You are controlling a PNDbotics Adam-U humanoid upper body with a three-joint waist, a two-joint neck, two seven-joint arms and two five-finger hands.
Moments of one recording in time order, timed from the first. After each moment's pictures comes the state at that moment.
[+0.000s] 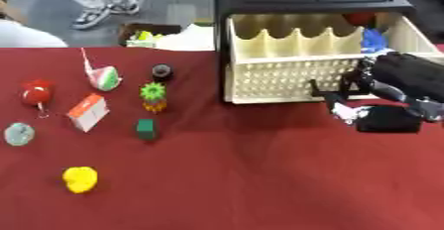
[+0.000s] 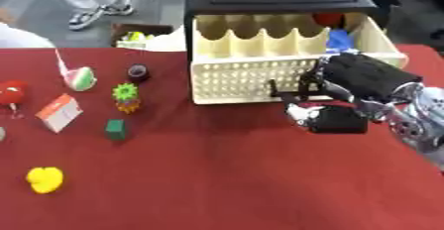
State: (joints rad) left arm -0.40 0.26 0.03 -1.98 -0.10 -0.12 0.59; right arm -0.34 -1.10 0.16 -1.98 0.64 0.11 0.32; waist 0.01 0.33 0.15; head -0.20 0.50
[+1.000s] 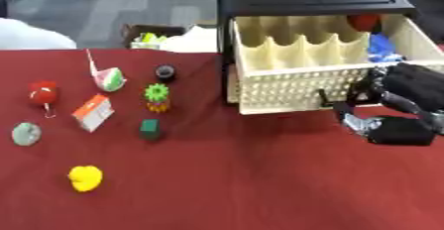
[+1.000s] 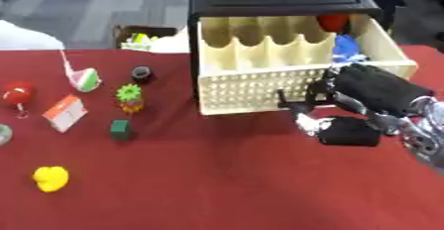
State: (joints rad) left arm -0.40 0.26 0.03 -1.98 -0.10 -0.13 0.59; right arm -0.29 -1.10 0.15 -1.99 0.55 0.09 0.28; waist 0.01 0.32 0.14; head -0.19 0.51
